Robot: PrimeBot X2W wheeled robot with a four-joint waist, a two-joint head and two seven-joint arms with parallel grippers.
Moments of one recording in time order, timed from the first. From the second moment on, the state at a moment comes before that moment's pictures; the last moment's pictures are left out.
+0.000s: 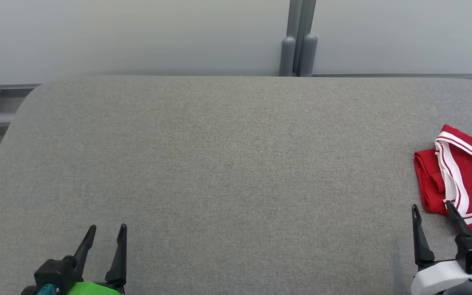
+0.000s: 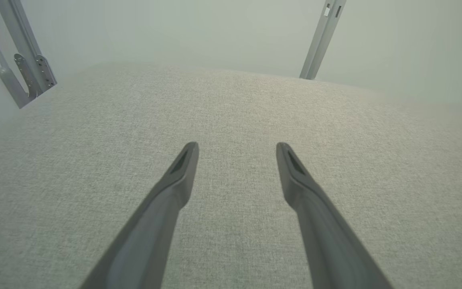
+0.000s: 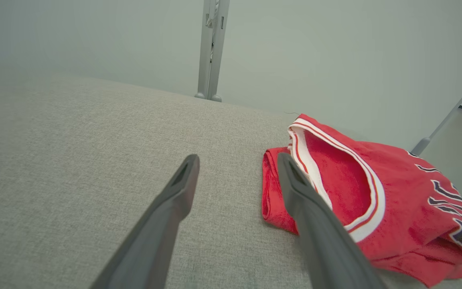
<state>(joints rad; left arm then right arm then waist) 0.04 0.24 -0.20 0.26 -0.43 -0.09 -0.26 0.08 -0.08 -0.20 0.15 -0.09 0.13 -0.26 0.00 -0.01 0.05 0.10</state>
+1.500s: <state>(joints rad) 0.07 0.18 -0.13 0.35 -0.41 -0.12 -0.25 0.12 -0.02 -0.22 0.19 -0.08 0.13 -0.24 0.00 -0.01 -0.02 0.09</state>
